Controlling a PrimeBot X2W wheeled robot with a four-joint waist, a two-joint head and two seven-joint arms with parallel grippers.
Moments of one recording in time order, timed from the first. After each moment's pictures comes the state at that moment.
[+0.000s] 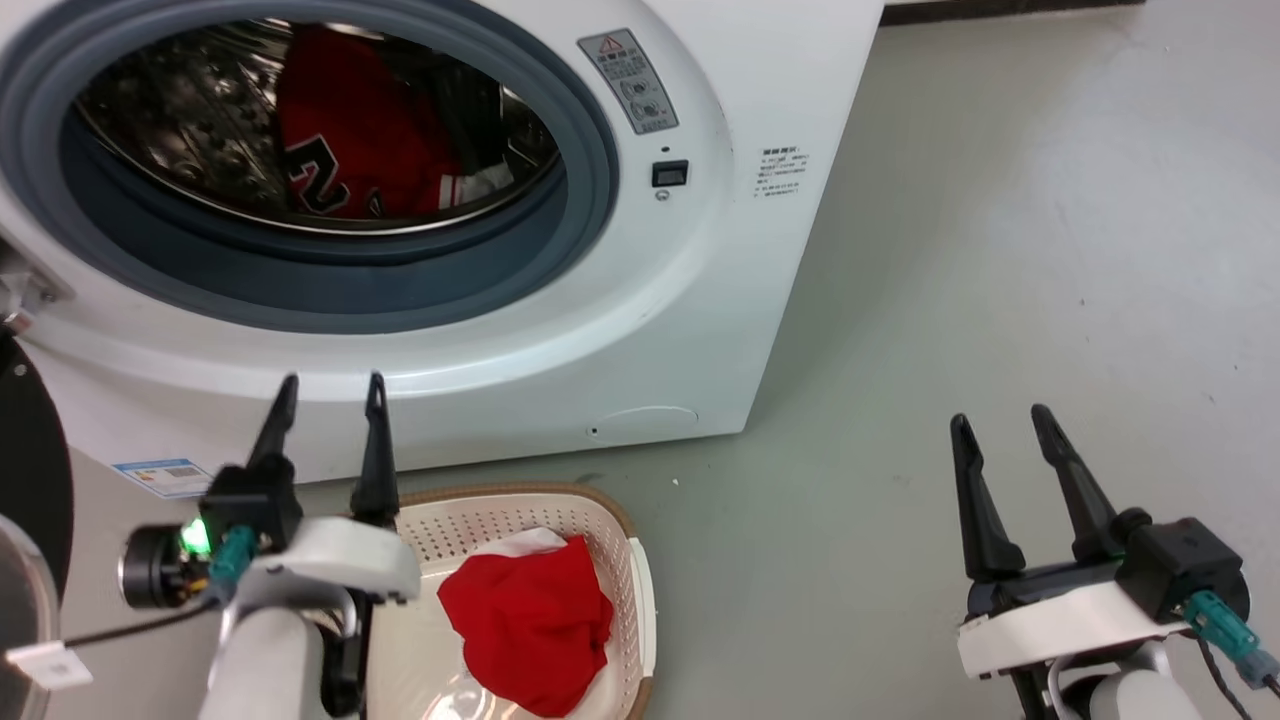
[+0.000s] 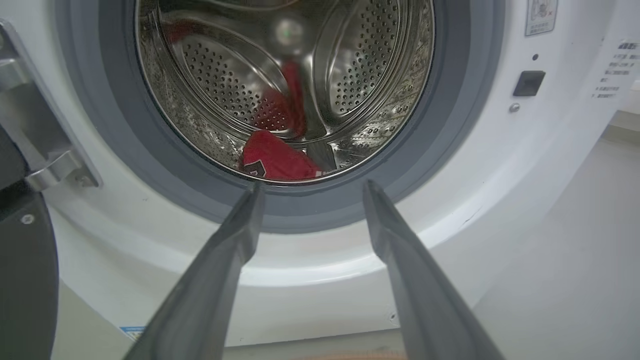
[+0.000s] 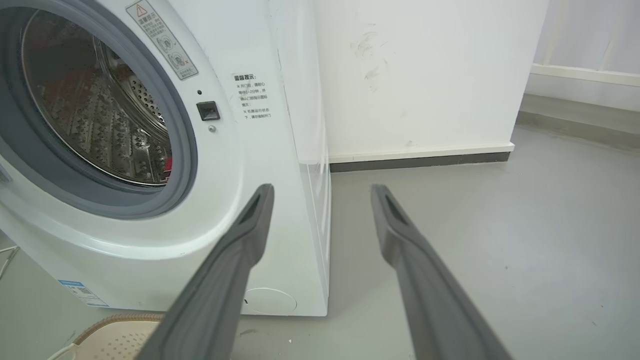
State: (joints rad) left arm -0.22 0.11 0.01 0.27 -0.08 0.00 -0.26; right arm -0.05 -0.05 0.06 0.08 0.15 0.13 -0.26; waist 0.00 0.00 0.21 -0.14
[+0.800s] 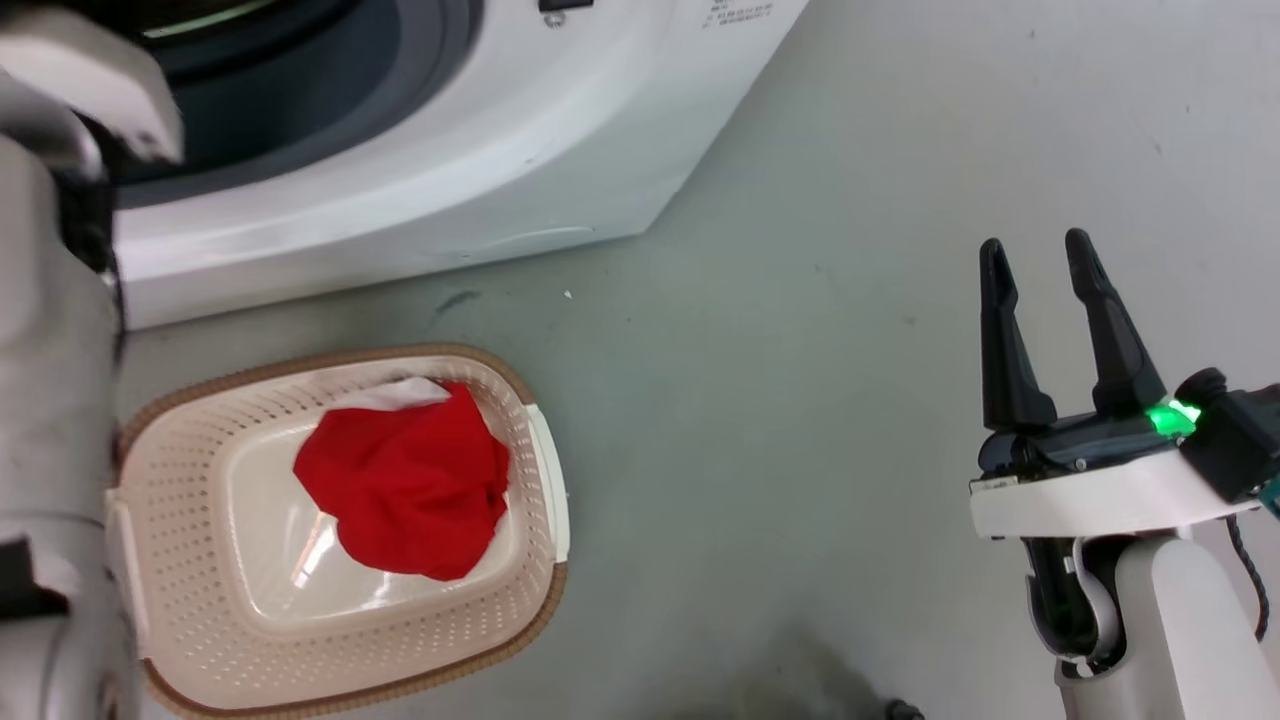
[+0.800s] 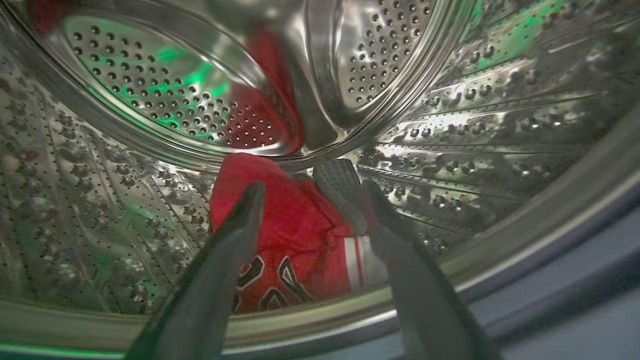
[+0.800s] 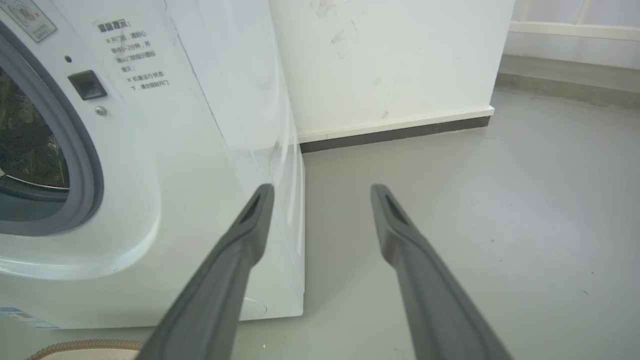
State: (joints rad) left arm -1.08 0.36 0.00 0.82 -0.01 -0.08 -0.21; right arm -0.26 -0.05 0.08 0.02 0.28 0.13 -0.26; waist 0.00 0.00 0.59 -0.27
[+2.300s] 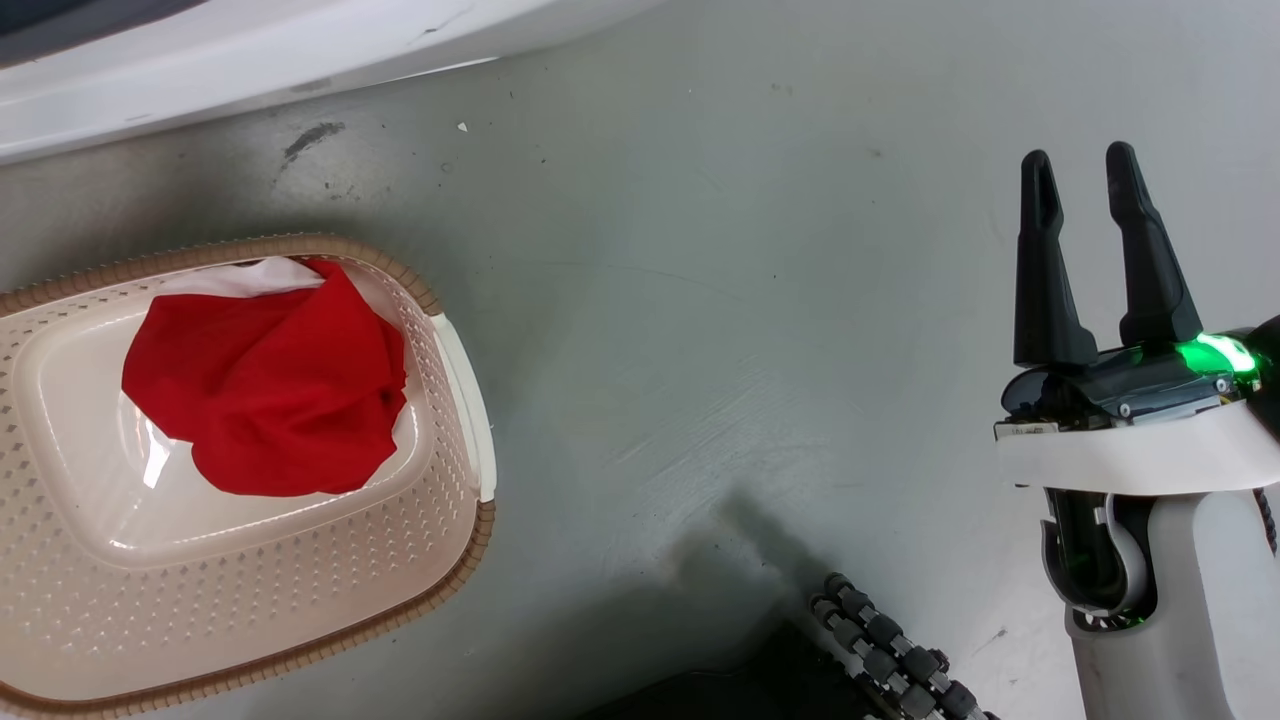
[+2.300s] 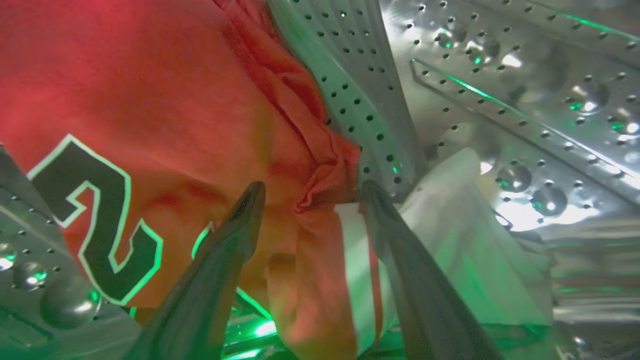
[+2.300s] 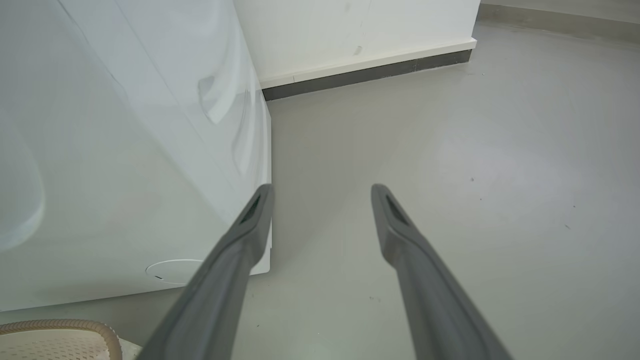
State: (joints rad) left arm -1.78 0.47 -0.36 1.17 -0.21 -0.13 0.55; right arm -0.34 -0.05 0.07 -0.05 0.38 0.13 -0.26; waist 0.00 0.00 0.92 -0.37
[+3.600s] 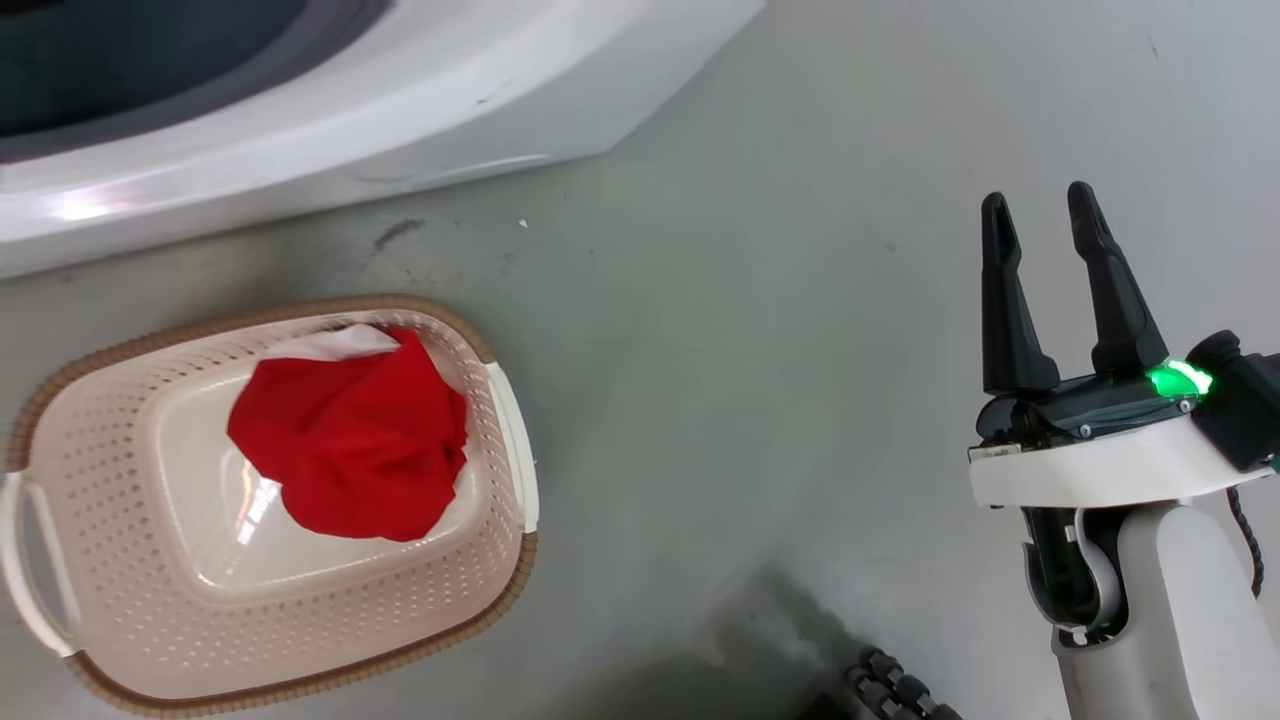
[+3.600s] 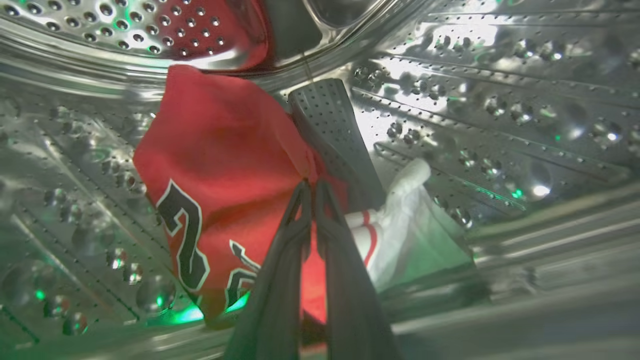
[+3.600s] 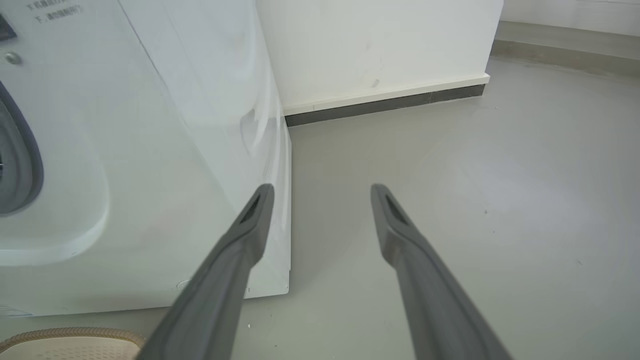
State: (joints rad) left arm -1.60 0.48 -0.51 1.21 -0.42 -0.13 0.15; right arm -0.32 -0.05 0.09 0.01 0.31 0.13 -0.26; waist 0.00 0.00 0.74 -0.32
